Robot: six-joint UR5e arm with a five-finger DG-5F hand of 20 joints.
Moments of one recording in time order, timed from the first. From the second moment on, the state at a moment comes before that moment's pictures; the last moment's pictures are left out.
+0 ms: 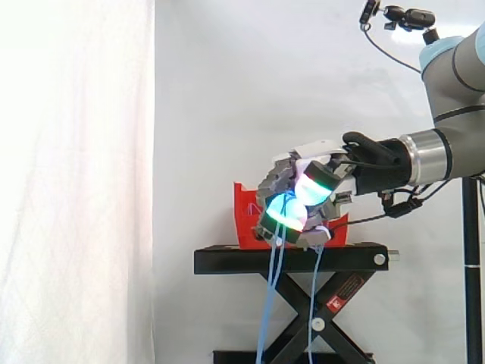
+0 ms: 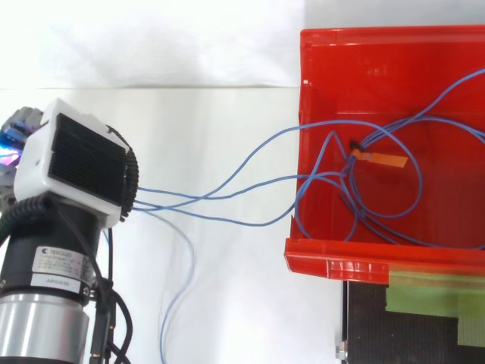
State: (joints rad) arm 0.04 -2.22 -1.07 -3.17 -1.58 -0.49
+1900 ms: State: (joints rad) arm 0.04 -2.21 -0.99 -3.34 -1.62 -0.10
